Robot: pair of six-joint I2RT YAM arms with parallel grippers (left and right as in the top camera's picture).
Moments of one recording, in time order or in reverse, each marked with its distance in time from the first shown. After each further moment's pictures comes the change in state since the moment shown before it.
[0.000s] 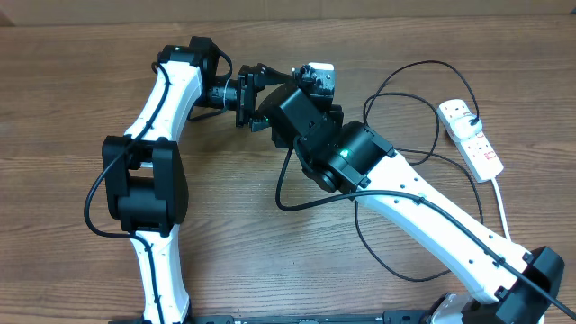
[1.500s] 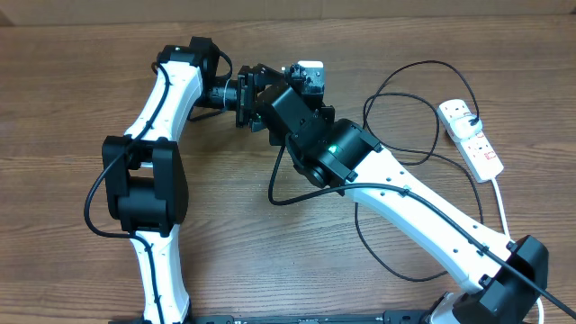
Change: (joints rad) left arm 0.000 0.000 0.000 -0.005 0.000 -0.012; right arm 0.000 0.049 0.000 0.060 0.009 -0.056
